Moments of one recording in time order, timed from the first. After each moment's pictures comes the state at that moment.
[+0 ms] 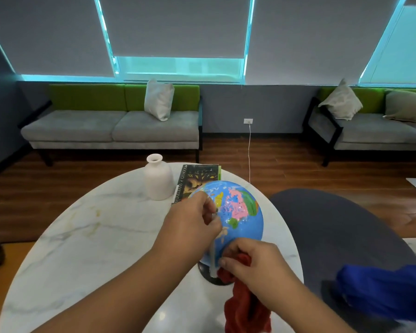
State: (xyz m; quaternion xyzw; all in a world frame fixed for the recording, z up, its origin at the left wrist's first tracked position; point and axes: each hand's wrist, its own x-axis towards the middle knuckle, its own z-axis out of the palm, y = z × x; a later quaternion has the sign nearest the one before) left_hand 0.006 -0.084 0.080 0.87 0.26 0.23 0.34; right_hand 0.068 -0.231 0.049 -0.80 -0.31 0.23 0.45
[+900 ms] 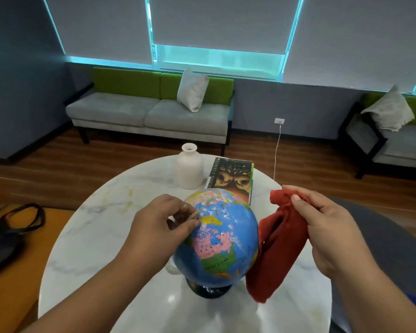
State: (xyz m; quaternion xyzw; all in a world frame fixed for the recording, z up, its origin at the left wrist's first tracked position) left_hand -0.082 -0.026 0.061 0.83 0.29 0.31 0.37; right_hand 0.107 -0.204 0.084 -0.69 -0.20 0.17 0.67
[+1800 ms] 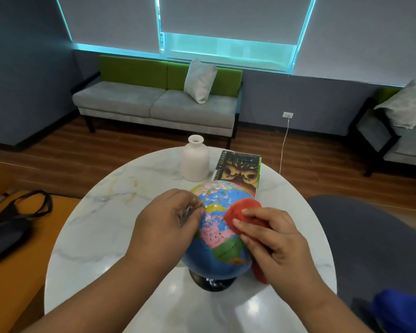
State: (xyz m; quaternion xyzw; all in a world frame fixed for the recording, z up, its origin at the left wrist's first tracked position) left_hand -0.081 -0.032 0.053 0.84 0.30 0.35 0.29; right_hand 0.070 -0.189 0.024 -0.68 -0.56 -0.05 0.47
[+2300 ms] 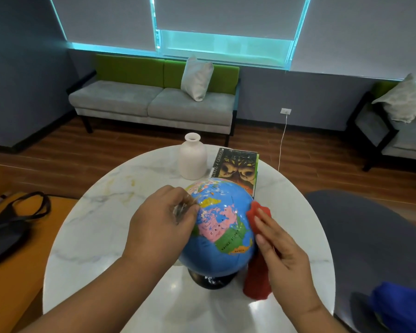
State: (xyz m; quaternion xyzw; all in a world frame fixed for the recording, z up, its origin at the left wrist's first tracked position) left_hand -0.078 -0.032 0.050 0.83 0.33 0.35 0.28; right_hand 0.066 -0.200 -0.014 -0.67 -0.40 0.06 0.63
